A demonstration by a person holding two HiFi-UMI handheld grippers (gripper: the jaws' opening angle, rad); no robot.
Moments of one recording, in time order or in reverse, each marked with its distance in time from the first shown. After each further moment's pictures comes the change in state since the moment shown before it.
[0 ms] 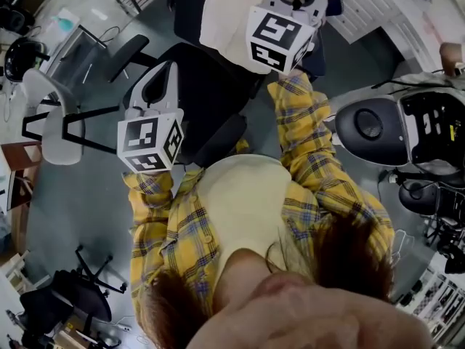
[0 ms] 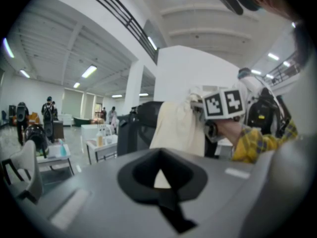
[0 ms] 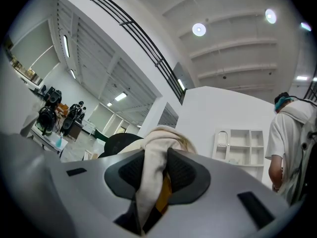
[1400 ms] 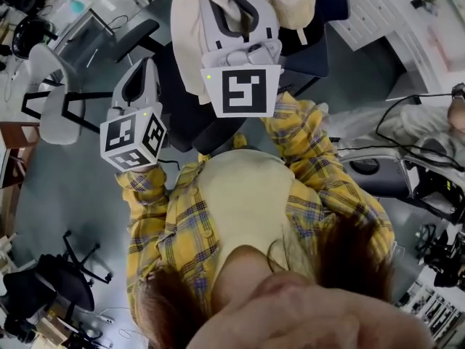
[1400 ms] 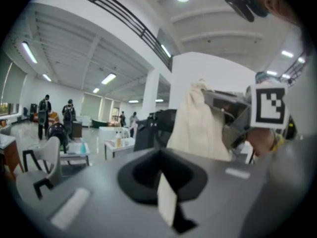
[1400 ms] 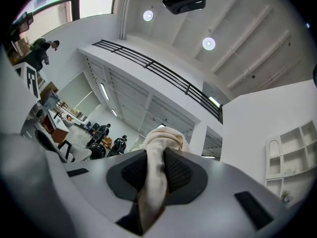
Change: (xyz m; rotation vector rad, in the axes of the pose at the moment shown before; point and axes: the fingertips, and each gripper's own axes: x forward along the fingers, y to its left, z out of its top) left arm -0.073 0.041 -0.003 -0.070 -0.069 0.183; right arm -0.138 0.122 0.110 0.043 -0.347 0.510
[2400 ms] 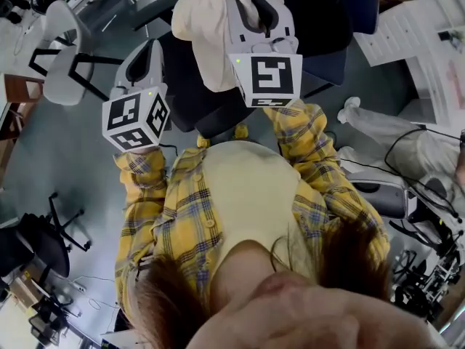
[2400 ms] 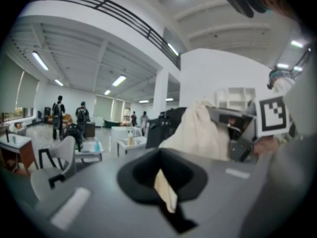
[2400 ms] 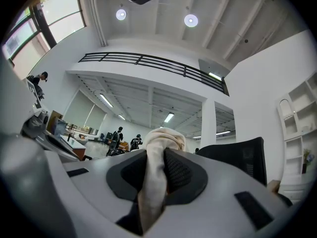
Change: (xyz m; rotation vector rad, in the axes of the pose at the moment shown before) left arm -0.022 0.026 -0.012 -0.010 0.016 0.145; right arm -0.001 0.035 -0.051 0.281 0.086 0.158
